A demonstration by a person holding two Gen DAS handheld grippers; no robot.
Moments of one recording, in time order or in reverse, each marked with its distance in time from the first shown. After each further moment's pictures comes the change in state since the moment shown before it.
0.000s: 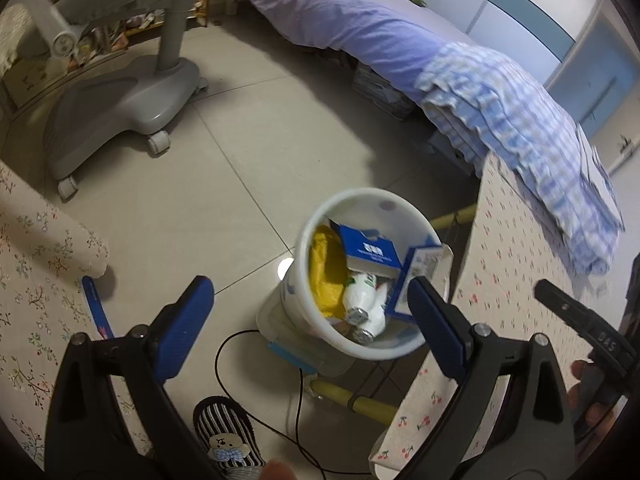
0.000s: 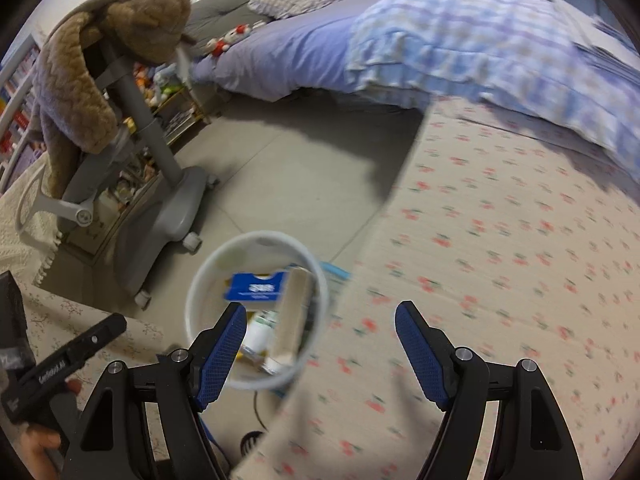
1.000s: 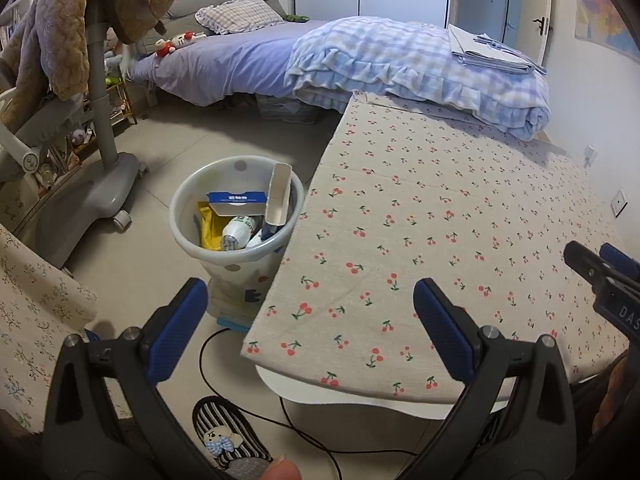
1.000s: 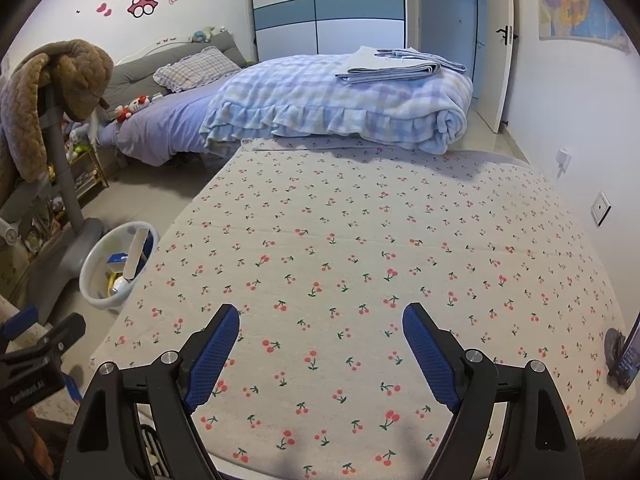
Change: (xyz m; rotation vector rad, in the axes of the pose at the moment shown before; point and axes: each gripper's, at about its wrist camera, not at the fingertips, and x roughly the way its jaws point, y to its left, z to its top) left arm -0.060 -0.133 -0.155 0.418 -0.190 0.007; right arm -0.155 -0.101 -0.179 0.106 -0.303 -0.419
